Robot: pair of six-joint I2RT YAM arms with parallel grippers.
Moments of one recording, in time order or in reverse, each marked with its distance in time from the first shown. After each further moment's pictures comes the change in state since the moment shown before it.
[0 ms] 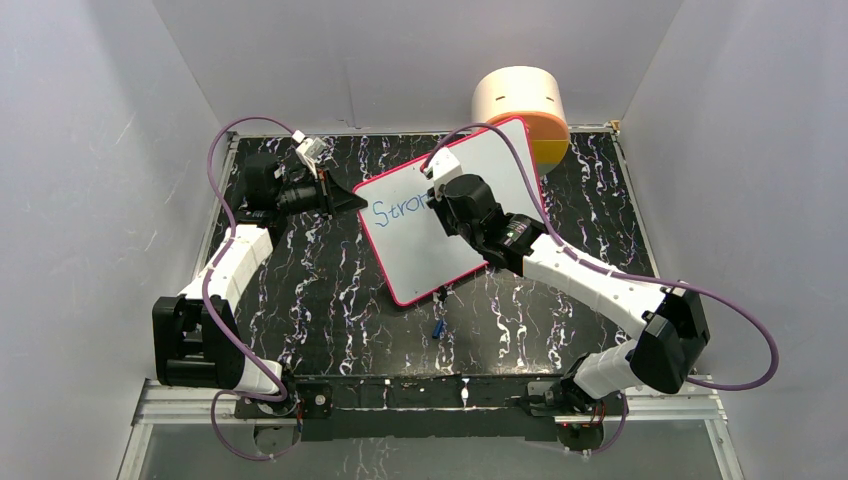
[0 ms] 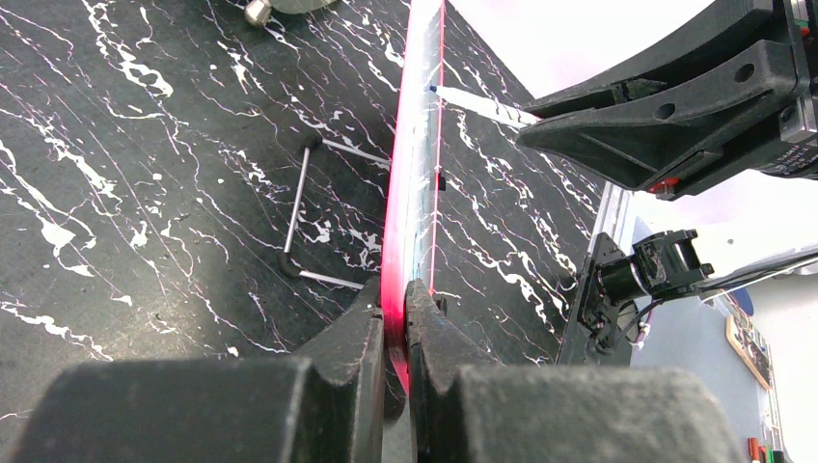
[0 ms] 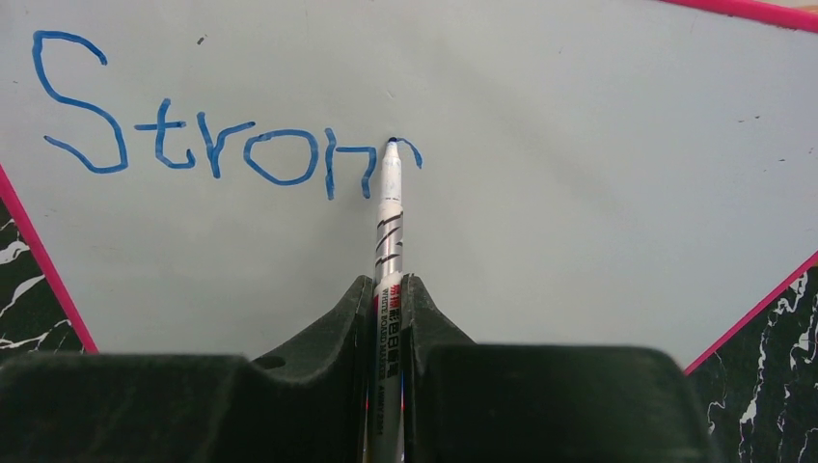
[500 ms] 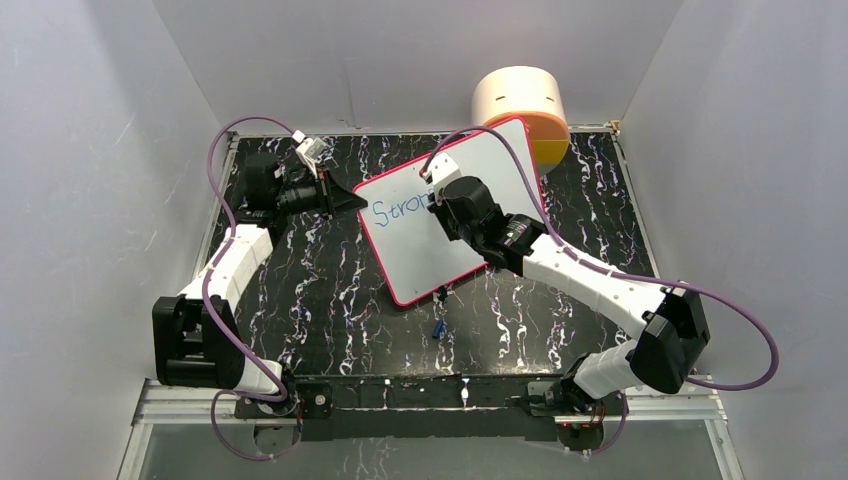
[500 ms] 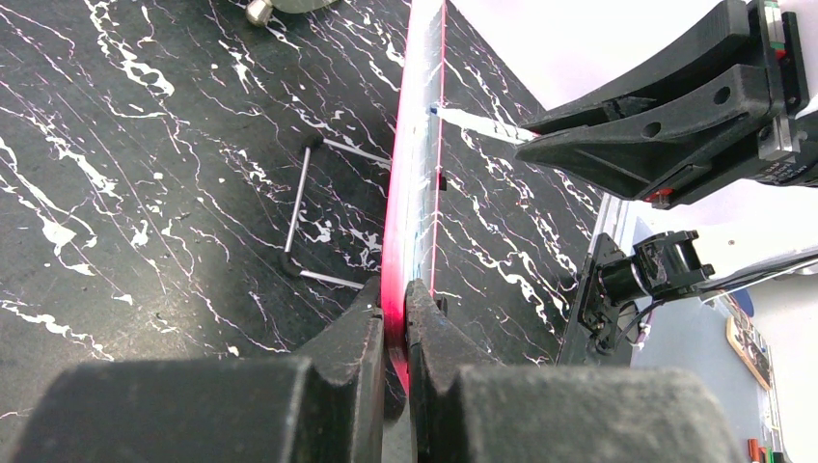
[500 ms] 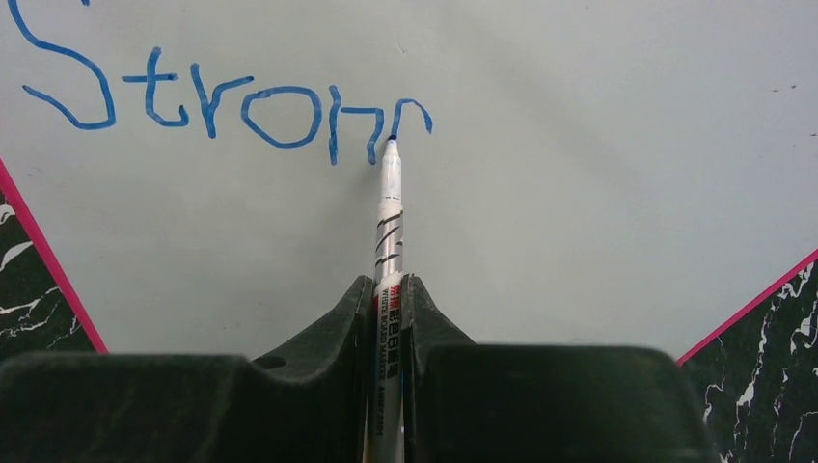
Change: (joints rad) left arm 0.000 0.000 0.002 -0.004 -0.003 0.000; right arm 0.000 0.000 0.000 -0.051 -0.016 0.002
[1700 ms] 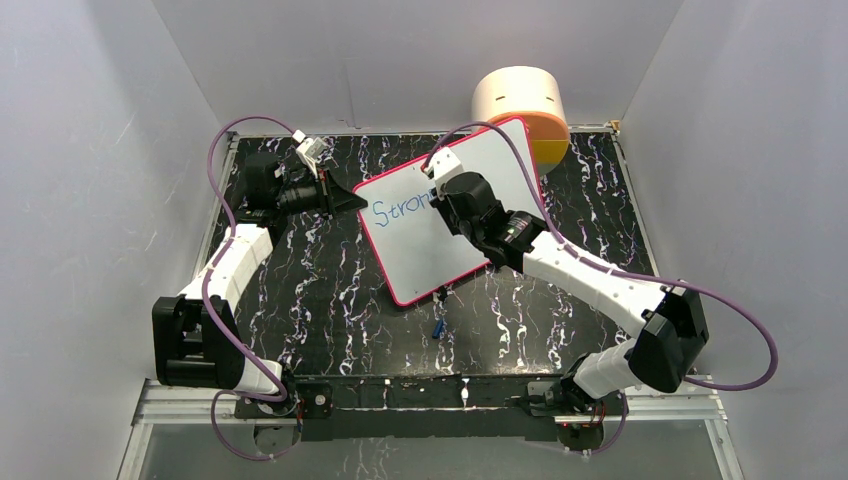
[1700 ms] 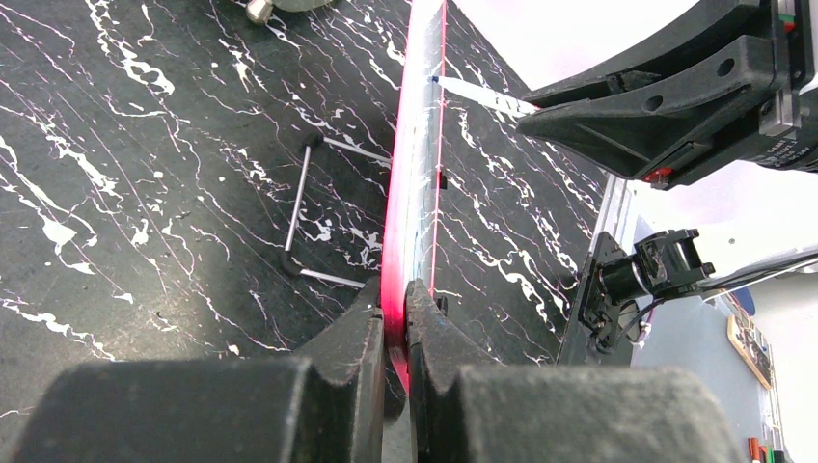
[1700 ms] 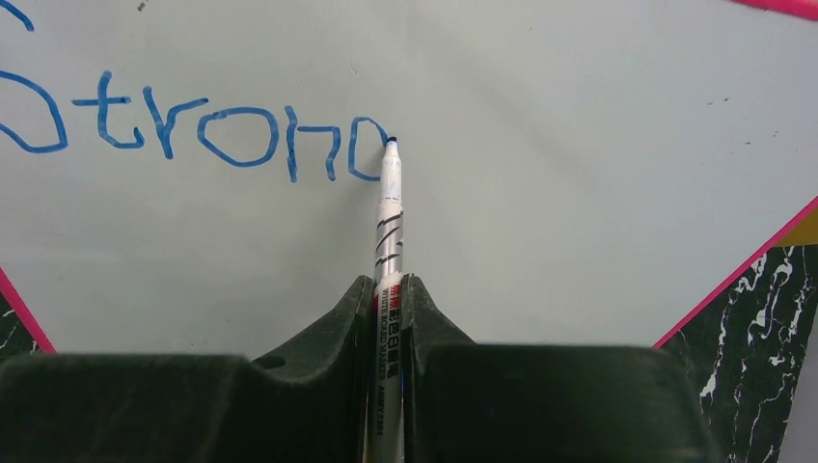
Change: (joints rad) left arm -0.001 0.000 0.006 -0.014 -0.003 0.008; right arm -0.014 0.005 0.015 -0.013 0.040 -0.032
